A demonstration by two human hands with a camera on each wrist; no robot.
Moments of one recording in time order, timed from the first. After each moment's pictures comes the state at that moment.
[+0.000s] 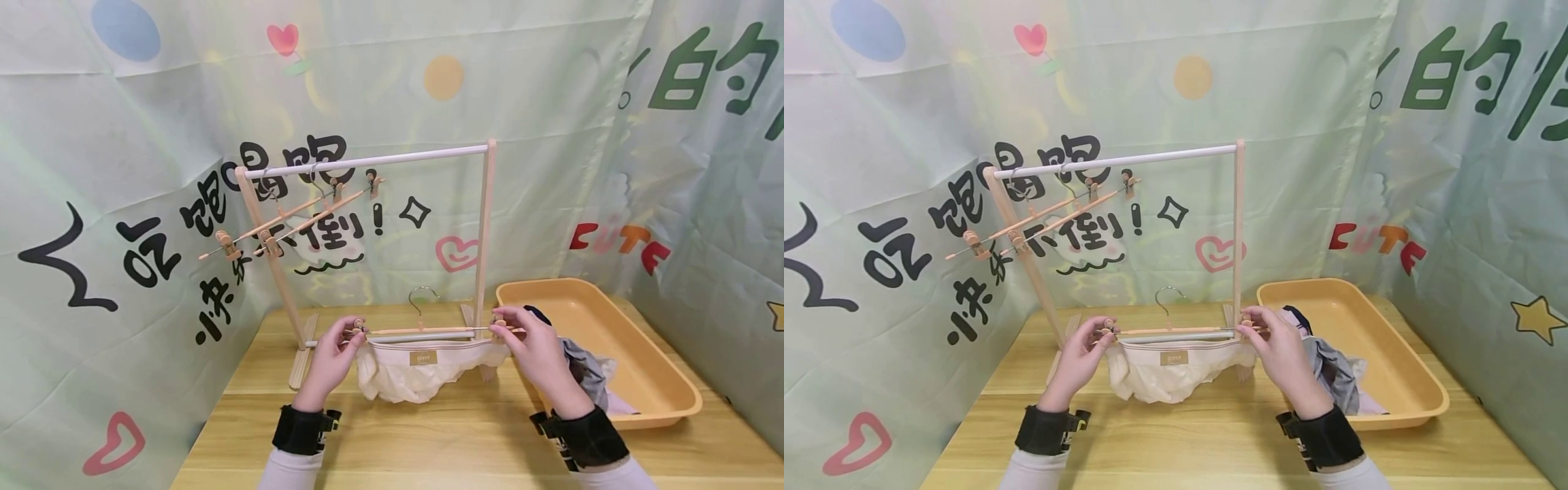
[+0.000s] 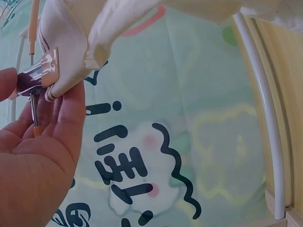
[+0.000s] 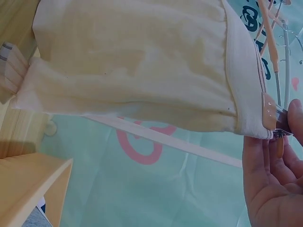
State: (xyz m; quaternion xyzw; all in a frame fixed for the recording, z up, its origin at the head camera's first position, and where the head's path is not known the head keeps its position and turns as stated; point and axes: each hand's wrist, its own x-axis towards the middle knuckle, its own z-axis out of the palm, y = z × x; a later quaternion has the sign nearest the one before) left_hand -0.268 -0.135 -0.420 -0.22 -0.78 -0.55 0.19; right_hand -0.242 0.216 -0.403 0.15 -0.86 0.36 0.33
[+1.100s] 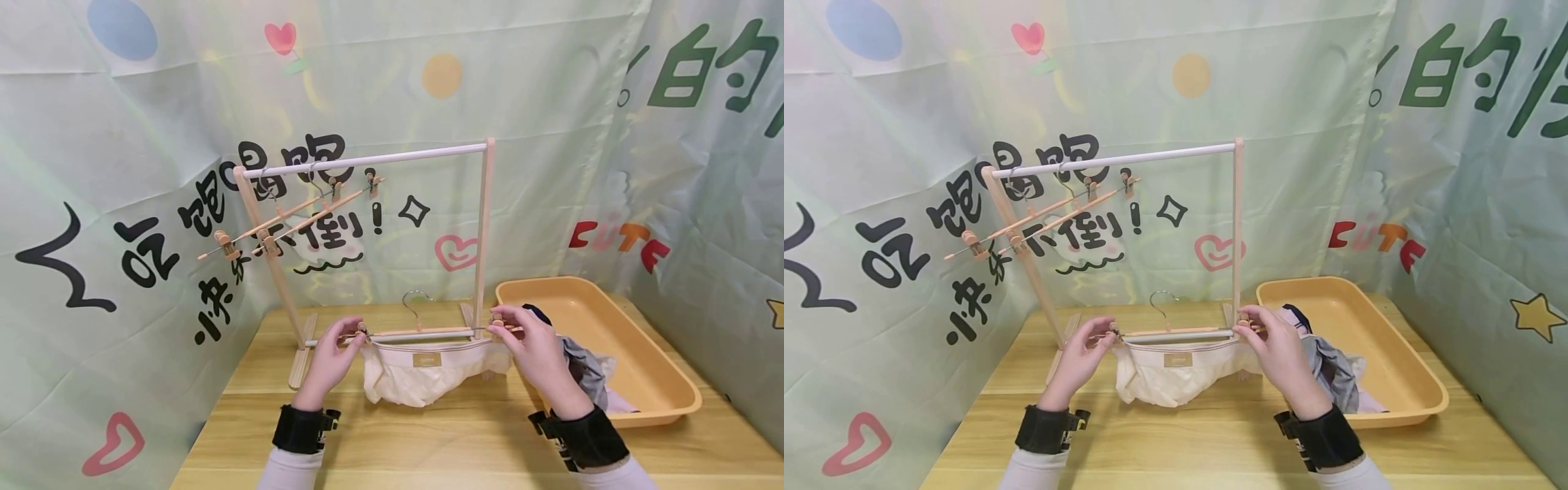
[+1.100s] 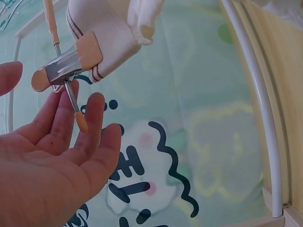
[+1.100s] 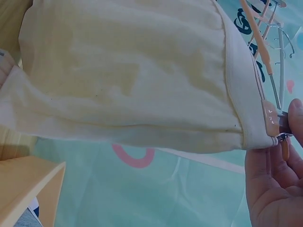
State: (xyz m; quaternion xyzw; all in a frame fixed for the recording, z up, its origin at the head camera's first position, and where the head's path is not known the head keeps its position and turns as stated) left_hand -0.258 -0.132 -0.407 -0.18 -0.82 -0.51 0.18; right_hand -0.236 0.212 -0.400 0.16 -0.86 0.34 0.34
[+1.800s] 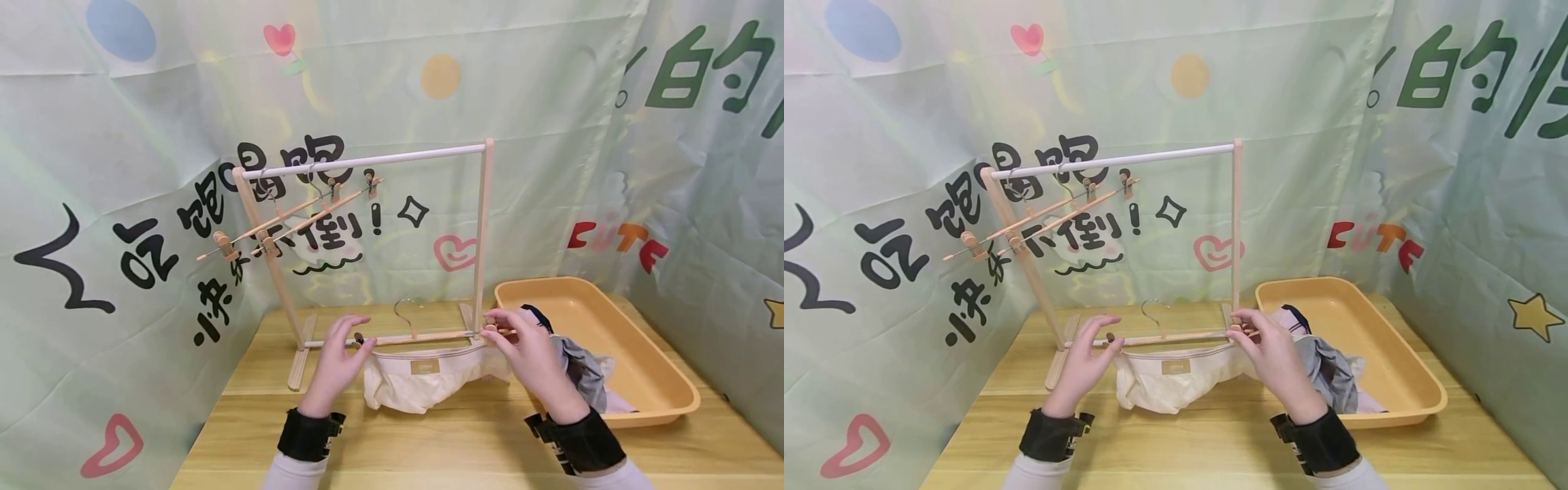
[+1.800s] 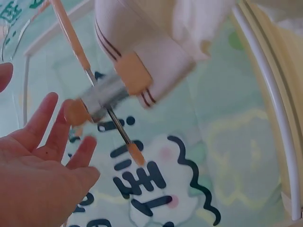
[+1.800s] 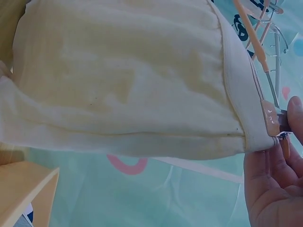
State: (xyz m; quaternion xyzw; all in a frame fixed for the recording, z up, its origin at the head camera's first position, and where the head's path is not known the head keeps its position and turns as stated) left_hand -0.261 -0.123 -0.417 -0.24 -0.83 -0.44 0.25; right_hand -0.232 0.205 -0.398 0.18 -0.85 0.35 0.34
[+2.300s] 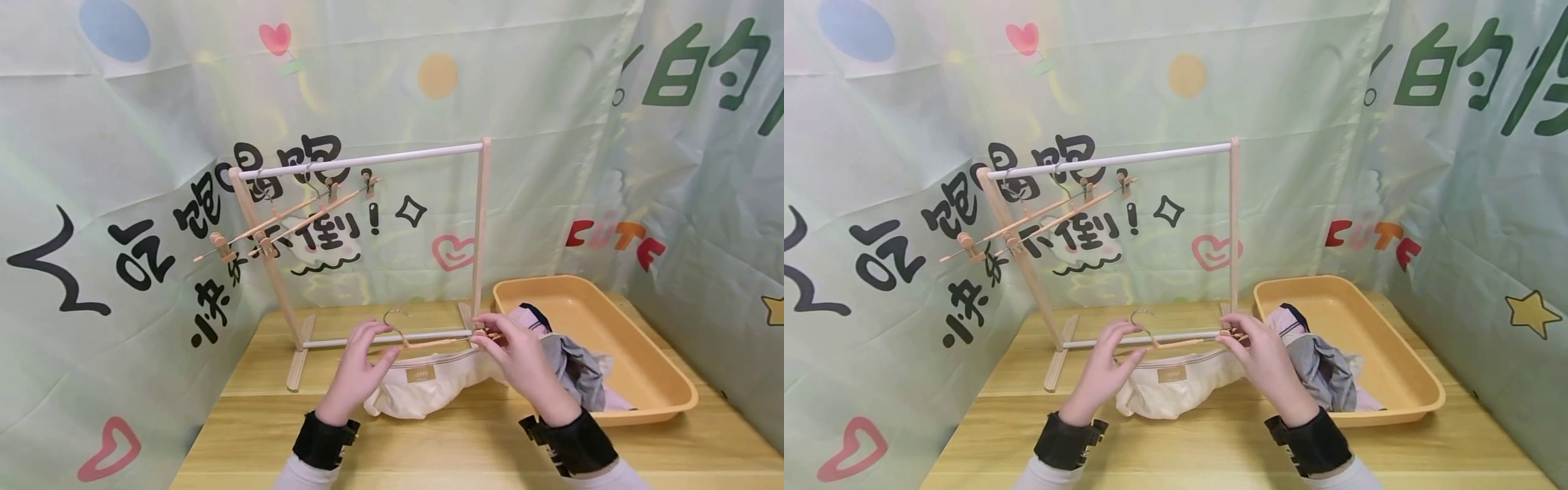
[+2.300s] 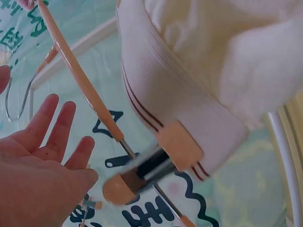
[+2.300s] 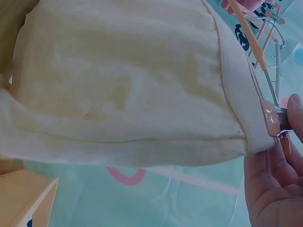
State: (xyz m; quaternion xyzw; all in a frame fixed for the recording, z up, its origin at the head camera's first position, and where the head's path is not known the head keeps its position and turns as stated) left_hand -0.250 -0.092 -0.425 -0.27 -0.83 -0.44 0.21; right_hand -0.230 0.195 -0.401 0.22 -0.85 0.36 0.33
